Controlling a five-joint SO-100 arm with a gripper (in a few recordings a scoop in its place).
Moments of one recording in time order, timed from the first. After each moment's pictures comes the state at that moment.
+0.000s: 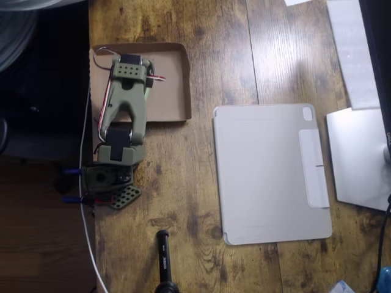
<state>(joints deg) -67.4 116.1 119.6 71.5 11.7</state>
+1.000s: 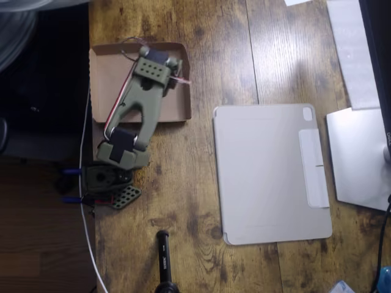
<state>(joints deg) -39.9 114.3 98.5 90.4 3.9</state>
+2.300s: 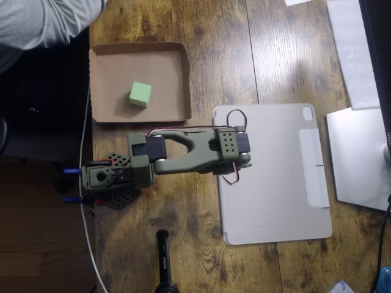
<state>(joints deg) 9.5 102.0 104.9 102.1 -5.6</state>
